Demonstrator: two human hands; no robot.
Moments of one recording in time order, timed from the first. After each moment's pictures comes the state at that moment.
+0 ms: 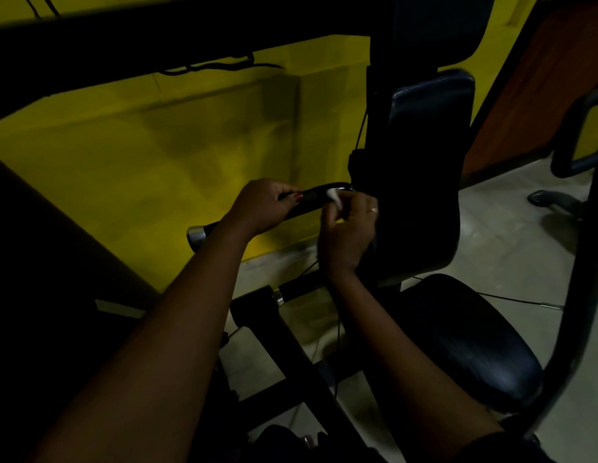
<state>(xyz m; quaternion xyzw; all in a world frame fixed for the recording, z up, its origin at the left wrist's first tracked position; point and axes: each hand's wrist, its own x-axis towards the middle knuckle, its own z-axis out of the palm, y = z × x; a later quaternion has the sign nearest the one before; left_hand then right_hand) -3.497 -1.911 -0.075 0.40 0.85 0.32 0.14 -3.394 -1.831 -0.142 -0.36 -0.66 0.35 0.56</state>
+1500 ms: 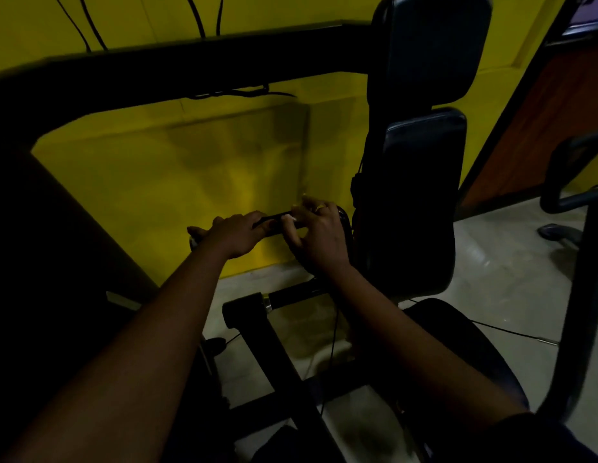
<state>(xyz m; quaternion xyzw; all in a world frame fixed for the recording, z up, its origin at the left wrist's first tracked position) -3.490 -1.945 -0.065 0.33 0.92 0.10 0.18 -3.387 -1.817 -0.108 -0.13 -0.87 0.20 0.42</state>
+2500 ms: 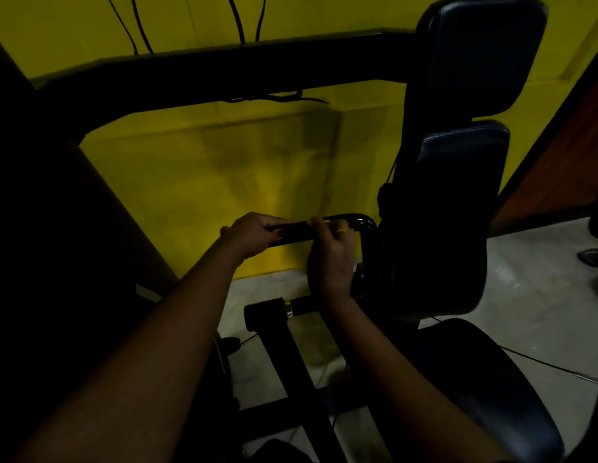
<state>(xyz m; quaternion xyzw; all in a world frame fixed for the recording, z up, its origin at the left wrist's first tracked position) -3.515 -1.967 -0.084 0.23 0.89 0.33 0.23 -3.403 -1.851 -0.136 -0.22 -0.84 0.22 0.45</state>
